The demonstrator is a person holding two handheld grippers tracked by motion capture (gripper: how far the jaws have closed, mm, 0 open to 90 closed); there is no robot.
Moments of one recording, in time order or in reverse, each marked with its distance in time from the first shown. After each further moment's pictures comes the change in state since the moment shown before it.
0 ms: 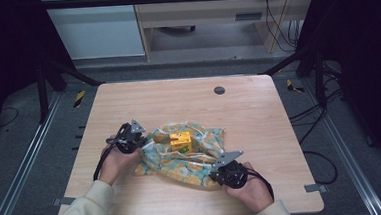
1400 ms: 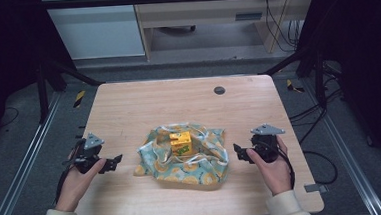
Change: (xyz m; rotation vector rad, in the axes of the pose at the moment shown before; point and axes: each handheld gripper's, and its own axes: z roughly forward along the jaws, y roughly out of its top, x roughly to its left) left arm 0.030 -0.090 -0.069 -0.072 0.069 -0.216; right arm -0.086 -0.014 -0.047 -0.190 -0.414 0.356
